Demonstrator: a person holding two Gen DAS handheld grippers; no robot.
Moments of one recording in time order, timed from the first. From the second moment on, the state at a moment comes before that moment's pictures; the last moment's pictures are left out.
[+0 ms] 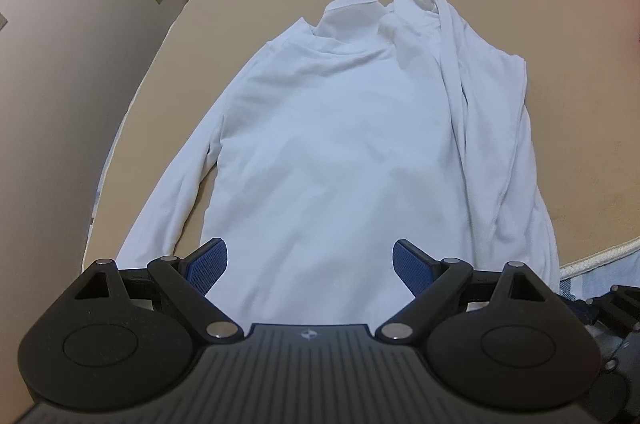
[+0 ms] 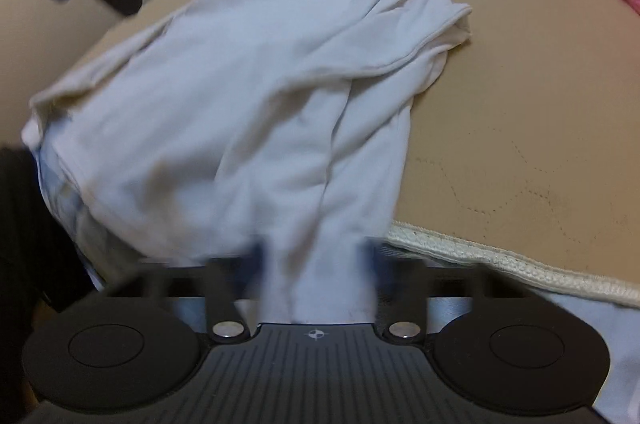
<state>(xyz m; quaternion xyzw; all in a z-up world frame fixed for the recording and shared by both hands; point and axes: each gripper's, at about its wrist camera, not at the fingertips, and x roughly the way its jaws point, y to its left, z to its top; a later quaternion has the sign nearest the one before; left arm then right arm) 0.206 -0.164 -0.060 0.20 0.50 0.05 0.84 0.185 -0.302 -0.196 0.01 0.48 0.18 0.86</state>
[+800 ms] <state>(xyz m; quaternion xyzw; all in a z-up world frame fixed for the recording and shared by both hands) 0.220 -0.173 -0.078 0.21 0.51 0.05 0.83 0.232 -0.597 -0.115 0.19 0.29 -0.31 0.89</state>
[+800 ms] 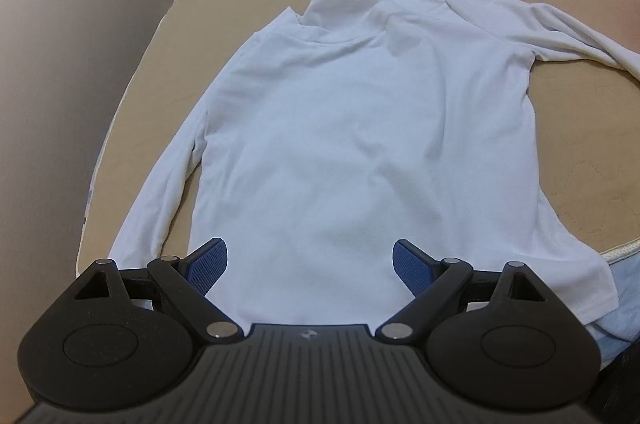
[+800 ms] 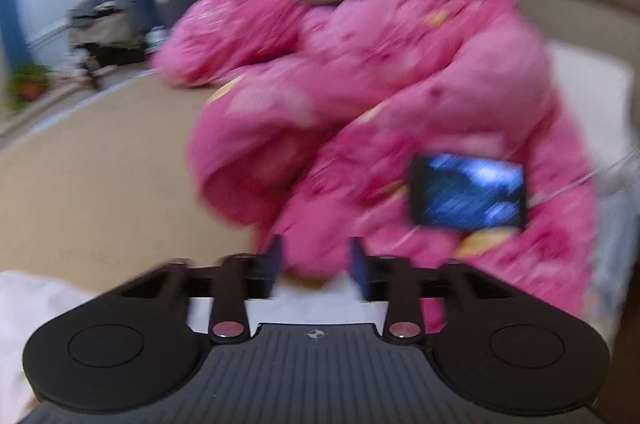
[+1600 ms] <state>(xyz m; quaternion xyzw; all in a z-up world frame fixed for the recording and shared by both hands) 0.207 -0.138 -0.095 0.20 0.53 0.06 0.82 0.190 -0.328 -0.171 0.04 0.45 0.12 0.89</state>
